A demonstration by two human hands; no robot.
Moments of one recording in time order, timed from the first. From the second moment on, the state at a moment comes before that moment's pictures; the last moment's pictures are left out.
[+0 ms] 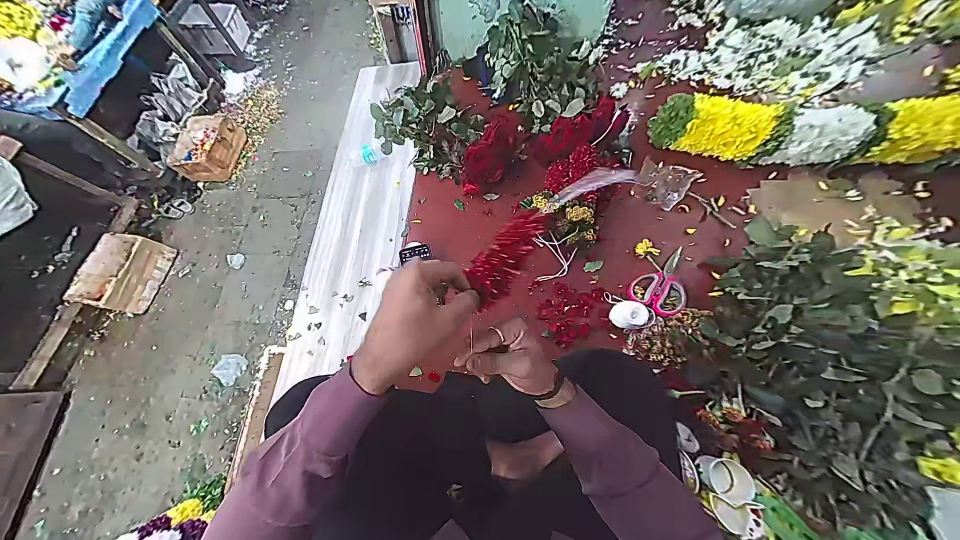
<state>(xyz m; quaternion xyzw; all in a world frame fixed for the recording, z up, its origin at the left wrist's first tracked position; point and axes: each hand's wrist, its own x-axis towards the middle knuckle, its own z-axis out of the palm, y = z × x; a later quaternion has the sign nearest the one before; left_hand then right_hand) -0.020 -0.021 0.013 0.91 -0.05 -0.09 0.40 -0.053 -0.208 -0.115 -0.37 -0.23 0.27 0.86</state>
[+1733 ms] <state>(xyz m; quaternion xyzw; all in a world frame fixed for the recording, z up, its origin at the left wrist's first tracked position) -0.090 0.040 -0.063 0.80 -0.02 -0.35 0.49 0.111 -0.256 -0.294 -0.89 0.06 0.24 0.38</state>
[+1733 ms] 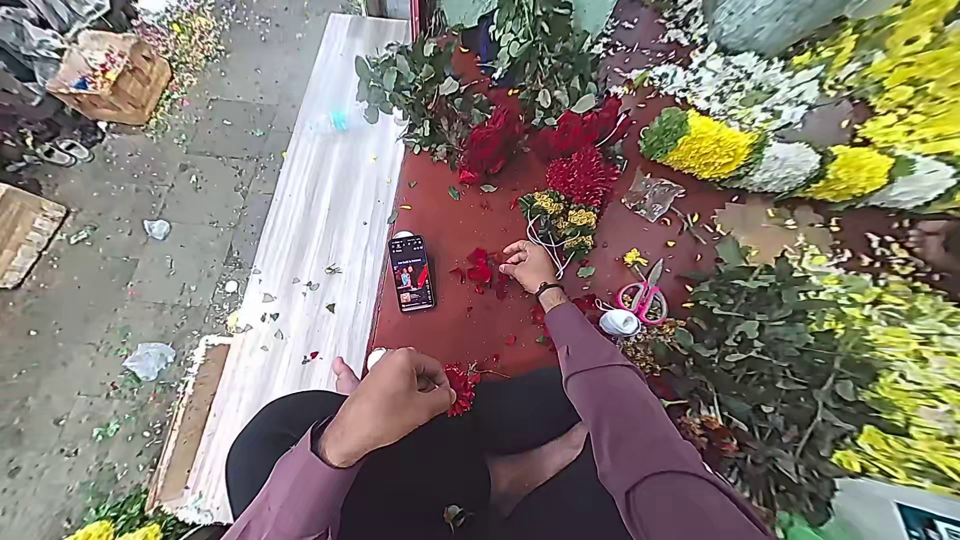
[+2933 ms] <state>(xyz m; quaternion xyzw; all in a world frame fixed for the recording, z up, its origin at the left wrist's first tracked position) -0.092 0.034 -0.055 0.61 0.20 -0.21 0.74 -0.037 -0.189 -0.097 -0.55 -0.18 0.33 0.74</state>
